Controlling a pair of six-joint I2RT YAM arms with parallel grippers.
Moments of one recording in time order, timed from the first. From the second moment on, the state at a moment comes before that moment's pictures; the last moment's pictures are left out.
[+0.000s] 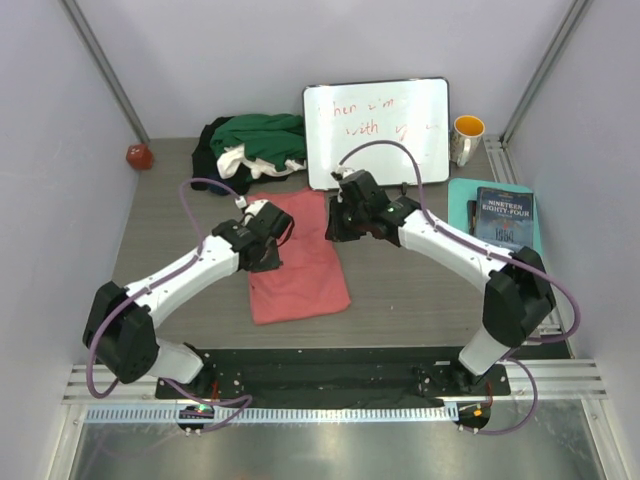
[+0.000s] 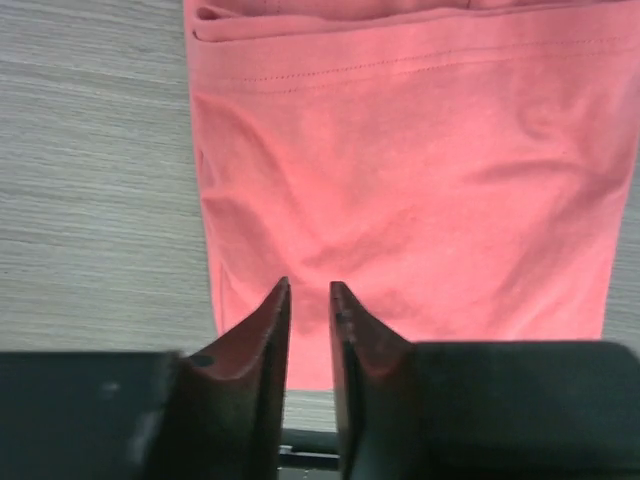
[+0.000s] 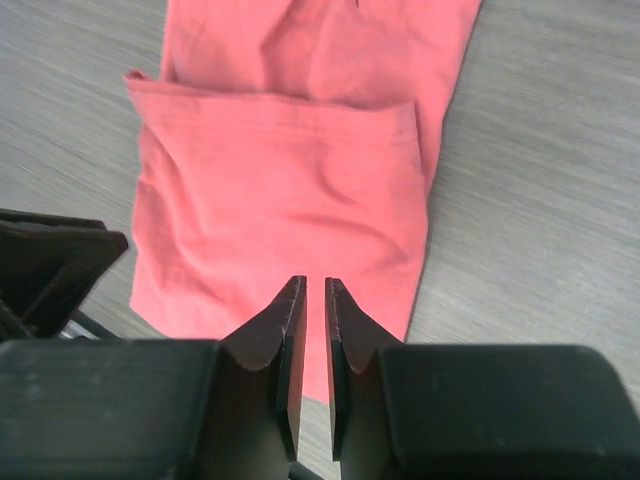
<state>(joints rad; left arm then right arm) -0.66 1.41 1.07 -0.80 -0.35 -0.76 0.68 1.62 1.30 -0.46 -0.07 0.47</state>
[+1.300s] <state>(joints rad) -0.88 1.50 0.81 -0.70 -0.37 -0.82 1.01 1.64 0.94 -0.47 0.00 0.64</state>
